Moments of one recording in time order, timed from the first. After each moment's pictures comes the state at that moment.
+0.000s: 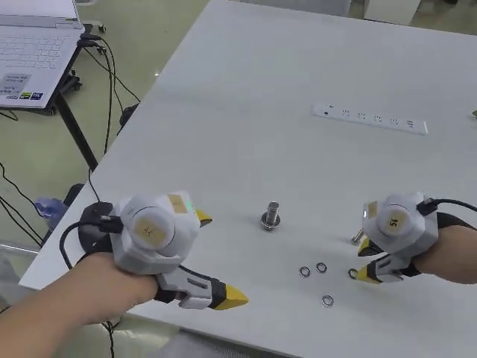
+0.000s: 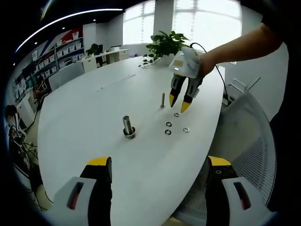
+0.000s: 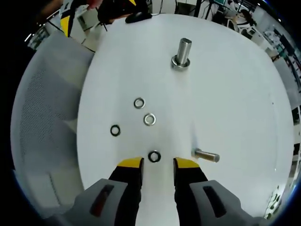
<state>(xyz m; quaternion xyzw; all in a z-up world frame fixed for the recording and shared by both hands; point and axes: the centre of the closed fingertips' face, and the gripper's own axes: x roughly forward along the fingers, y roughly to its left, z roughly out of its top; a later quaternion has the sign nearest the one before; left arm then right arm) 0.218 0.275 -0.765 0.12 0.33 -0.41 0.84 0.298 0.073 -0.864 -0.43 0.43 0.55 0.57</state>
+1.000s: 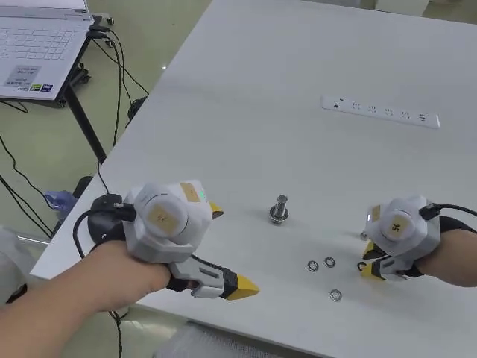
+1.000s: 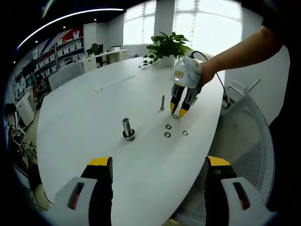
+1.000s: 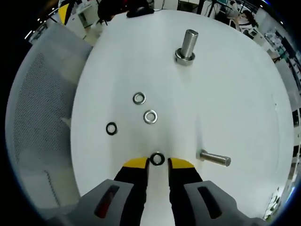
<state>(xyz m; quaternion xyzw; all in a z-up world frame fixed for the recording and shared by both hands) 0.222 0.272 -0.760 0.11 0.33 -0.41 0.84 0.297 0.075 -0.877 -0.44 0.43 0.55 0.56</state>
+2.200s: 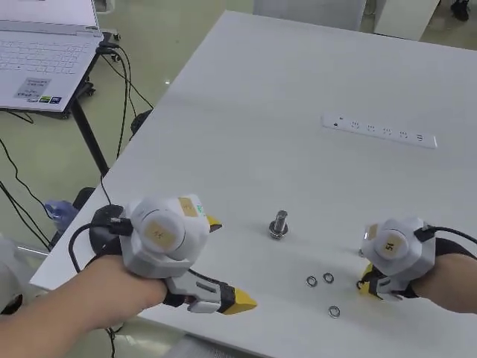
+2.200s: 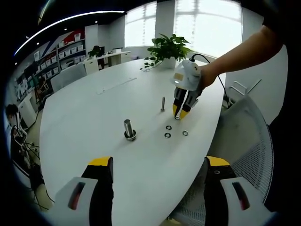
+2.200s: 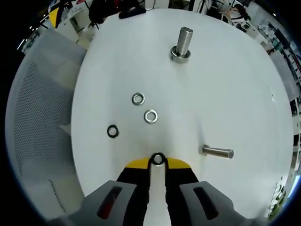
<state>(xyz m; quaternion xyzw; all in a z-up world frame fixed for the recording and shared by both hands) 0.216 0.275 -0.753 0.12 0.32 -0.40 0.85 0.292 0.072 -0.876 -0.42 0.45 0.53 0.59</state>
